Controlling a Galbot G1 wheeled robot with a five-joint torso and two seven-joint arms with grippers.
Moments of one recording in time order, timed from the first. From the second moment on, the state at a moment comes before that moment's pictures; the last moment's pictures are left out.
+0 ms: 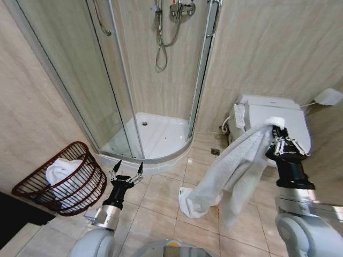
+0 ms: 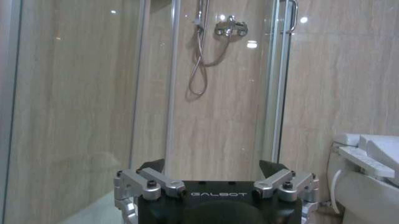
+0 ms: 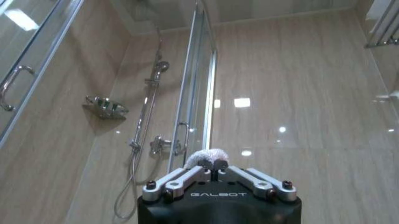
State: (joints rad) left arm 1.82 -1.53 -0.62 -2.40 -0.18 -0.01 0.16; right arm -1.57 1.31 0.91 2.50 0.38 0.13 -0.02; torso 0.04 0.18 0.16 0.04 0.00
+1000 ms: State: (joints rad) left arm 1.82 -1.53 -0.62 -2.40 -0.18 -0.01 0.16; right arm -1.57 1.30 1.02 2.50 0.44 0.18 -0.05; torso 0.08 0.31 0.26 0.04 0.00
